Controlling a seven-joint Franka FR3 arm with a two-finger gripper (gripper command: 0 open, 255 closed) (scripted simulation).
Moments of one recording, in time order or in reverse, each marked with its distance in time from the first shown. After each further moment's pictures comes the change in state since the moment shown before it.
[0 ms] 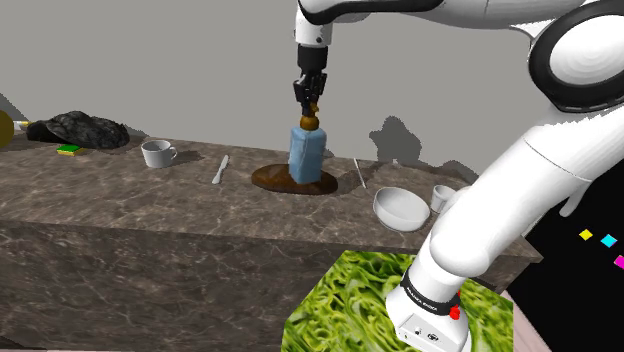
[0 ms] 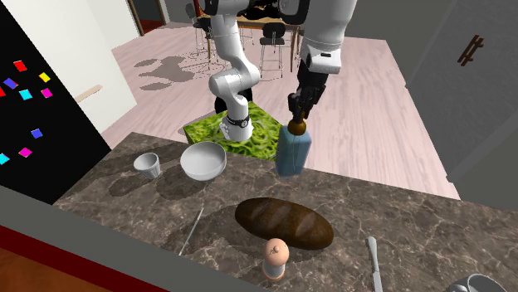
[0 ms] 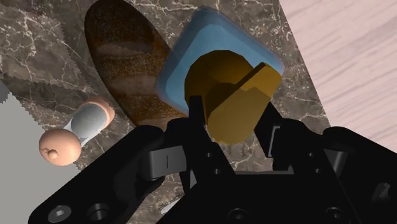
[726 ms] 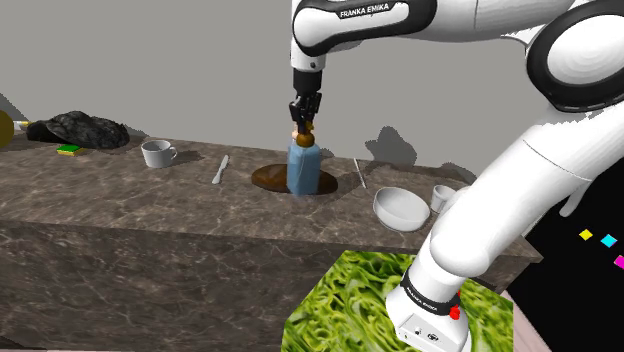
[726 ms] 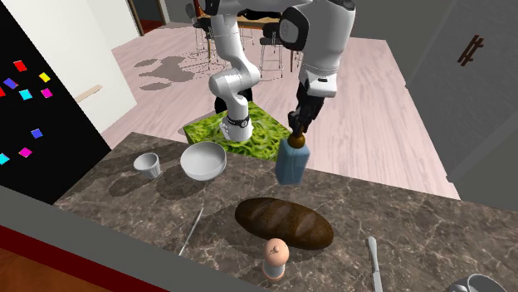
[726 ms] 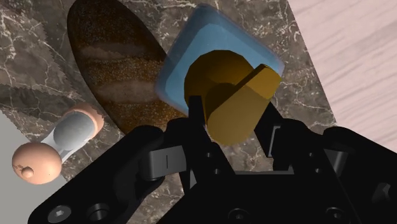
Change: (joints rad) arm 0.002 0.009 0.002 -0.132 -0.001 0.140 0.018
